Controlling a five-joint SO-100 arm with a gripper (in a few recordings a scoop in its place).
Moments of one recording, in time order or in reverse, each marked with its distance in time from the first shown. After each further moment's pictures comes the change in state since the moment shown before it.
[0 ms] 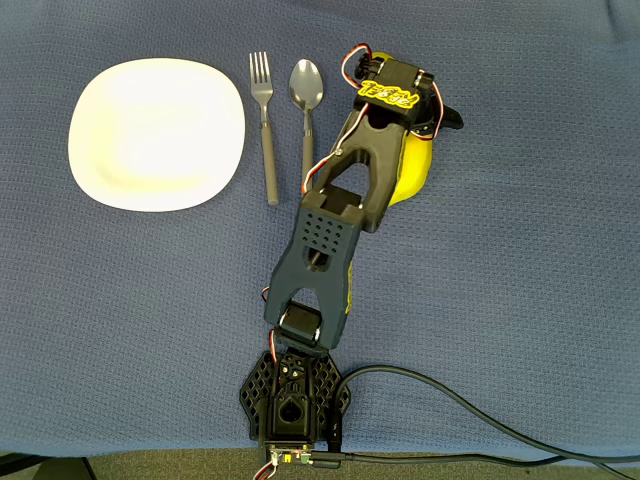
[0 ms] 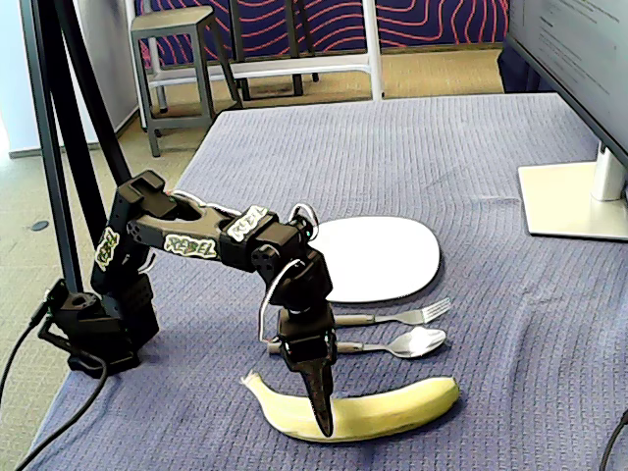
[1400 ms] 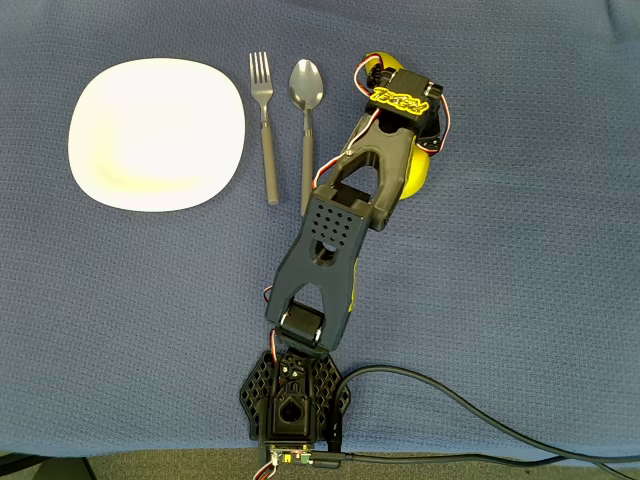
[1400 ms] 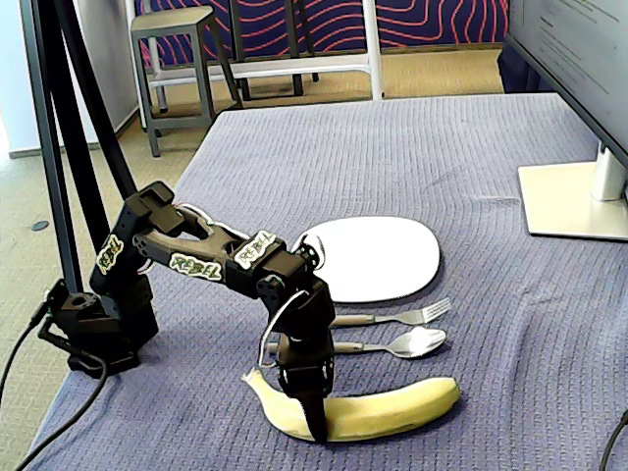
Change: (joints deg) arm 1.8 -5.7 -0.8 -1.1 1.2
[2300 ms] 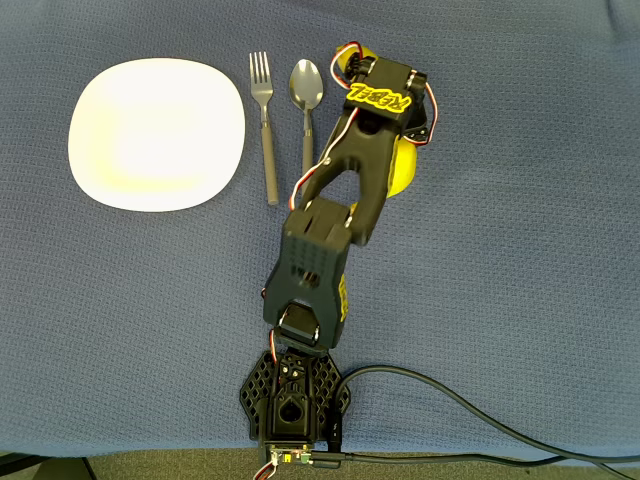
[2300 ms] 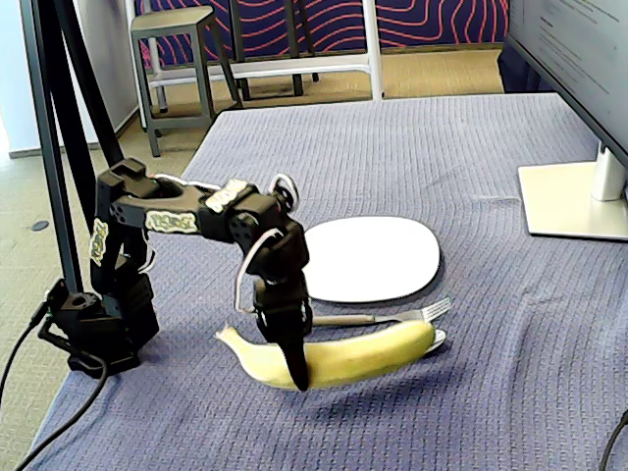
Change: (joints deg) arm -2.5 22.8 12.7 7.6 -5.5
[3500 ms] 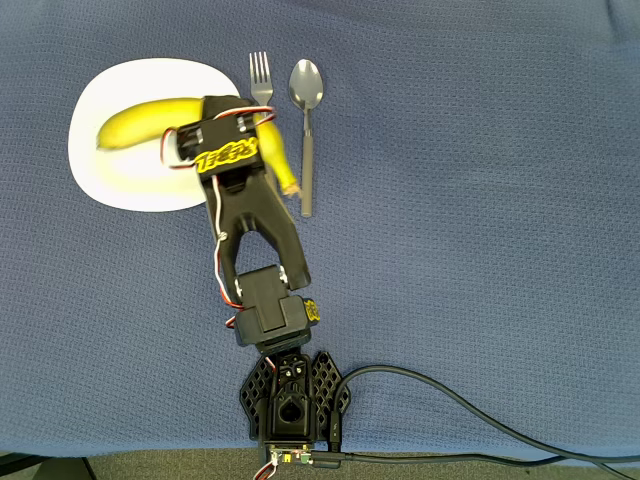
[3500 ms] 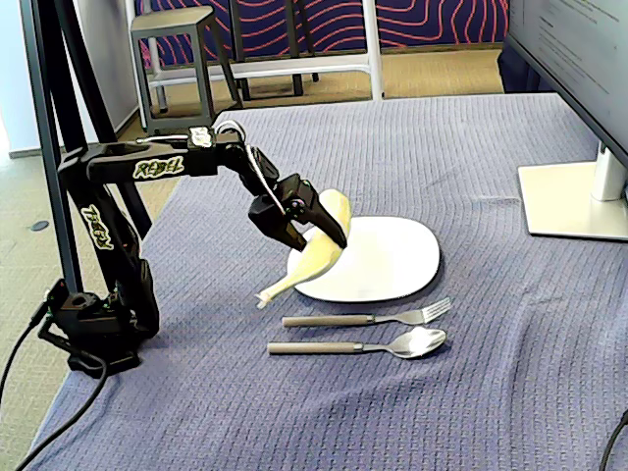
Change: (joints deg) arm -41.4 30.3 38.5 -33.6 -32.5
